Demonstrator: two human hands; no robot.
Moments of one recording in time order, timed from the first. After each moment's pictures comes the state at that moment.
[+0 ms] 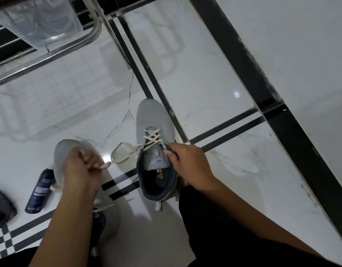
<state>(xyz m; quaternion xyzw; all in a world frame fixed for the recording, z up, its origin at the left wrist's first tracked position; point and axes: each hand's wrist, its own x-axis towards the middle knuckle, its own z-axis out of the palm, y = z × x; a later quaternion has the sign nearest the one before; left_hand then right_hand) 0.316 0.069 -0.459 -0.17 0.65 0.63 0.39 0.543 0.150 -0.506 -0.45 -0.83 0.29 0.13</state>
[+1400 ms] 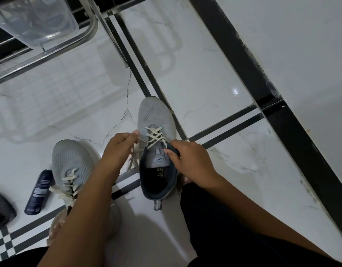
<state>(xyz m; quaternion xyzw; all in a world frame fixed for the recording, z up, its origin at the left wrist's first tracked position) 0.359 0.113 -0.460 0.20 0.80 0.30 0.47 0.548 0.154 -0.502 -0.45 -0.84 0.30 0.08</state>
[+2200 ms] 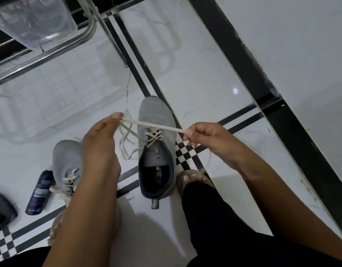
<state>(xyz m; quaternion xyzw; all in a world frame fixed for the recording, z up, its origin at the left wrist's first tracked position) 0.367 0.123 -0.416 0.01 0.74 0.54 0.39 0.583 0.207 -0.434 -0.46 -0.55 0.69 0.07</state>
